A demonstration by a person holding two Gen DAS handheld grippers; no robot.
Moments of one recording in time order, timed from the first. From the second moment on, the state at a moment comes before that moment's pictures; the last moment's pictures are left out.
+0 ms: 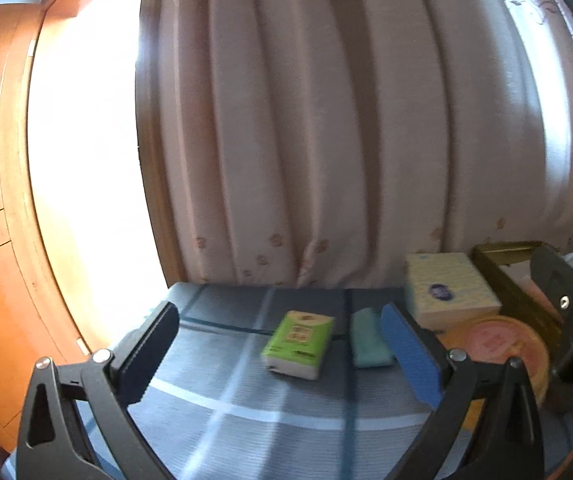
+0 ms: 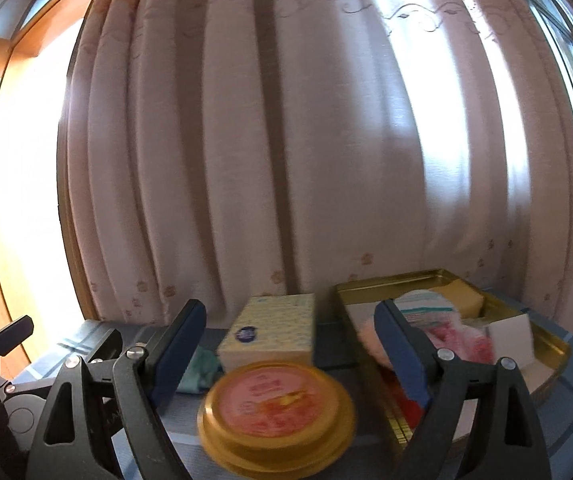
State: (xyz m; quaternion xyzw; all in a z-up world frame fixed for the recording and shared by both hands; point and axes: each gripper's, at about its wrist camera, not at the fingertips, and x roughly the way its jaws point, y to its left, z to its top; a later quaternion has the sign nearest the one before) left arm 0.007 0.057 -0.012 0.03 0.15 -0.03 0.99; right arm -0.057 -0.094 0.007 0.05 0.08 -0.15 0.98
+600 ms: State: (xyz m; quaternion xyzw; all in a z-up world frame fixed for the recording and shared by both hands) left arm 0.106 0.068 -0.044 0.04 0.33 -0.08 0.94; right arm -0.036 -0.069 0.003 0.09 0.10 -0.15 0.98
